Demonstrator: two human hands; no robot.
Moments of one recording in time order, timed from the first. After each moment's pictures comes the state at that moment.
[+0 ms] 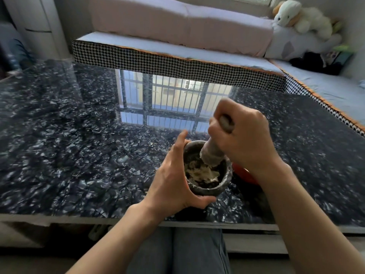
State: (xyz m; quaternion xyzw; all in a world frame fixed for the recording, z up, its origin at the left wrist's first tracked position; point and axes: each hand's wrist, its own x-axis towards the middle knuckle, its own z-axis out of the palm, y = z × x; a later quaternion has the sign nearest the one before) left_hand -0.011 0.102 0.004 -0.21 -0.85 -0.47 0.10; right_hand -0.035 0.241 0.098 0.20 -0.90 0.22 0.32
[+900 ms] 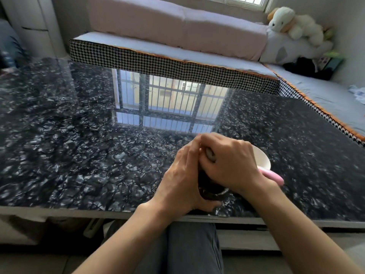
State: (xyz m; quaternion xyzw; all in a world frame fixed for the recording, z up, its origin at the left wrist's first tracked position) left_hand 0.002 0.123 0.010 -0.25 -0.86 -0.43 0.12; right_hand -0.010 0.243 0.069 0.22 -0.93 0.10 0.28
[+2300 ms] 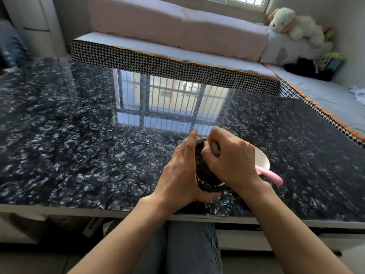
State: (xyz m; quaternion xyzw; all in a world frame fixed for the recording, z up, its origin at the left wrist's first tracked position) left_hand -0.008 0.126 0.009 -0.23 -0.87 -0.42 0.10; right_hand -0.017 0.249 0.055 0.17 -0.91 0.17 0.35
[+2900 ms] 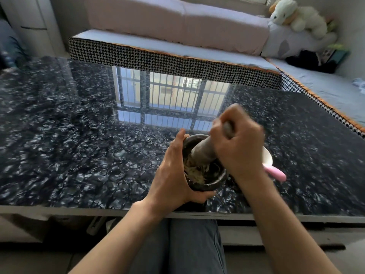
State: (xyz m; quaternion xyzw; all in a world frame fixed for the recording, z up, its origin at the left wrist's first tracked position) left_hand -0.005 0.113 -0.006 -0.22 -0.84 -0.48 0.13; right_hand -0.018 0.239 0.071 0.12 -0.85 0.31 0.40
